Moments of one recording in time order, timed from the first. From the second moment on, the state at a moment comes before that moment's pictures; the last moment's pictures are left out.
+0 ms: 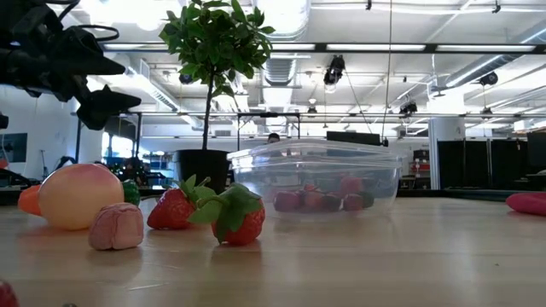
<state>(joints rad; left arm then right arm) 0.20 0.09 0.11 -0.20 0.16 -0.39 0.48 1.79 1.69 -0.74 0.43 0.90</state>
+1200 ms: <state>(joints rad) 0.20 0.08 0.11 -0.20 0.16 -0.39 0.13 1.74 1.62 -0.35 0.19 0.65</state>
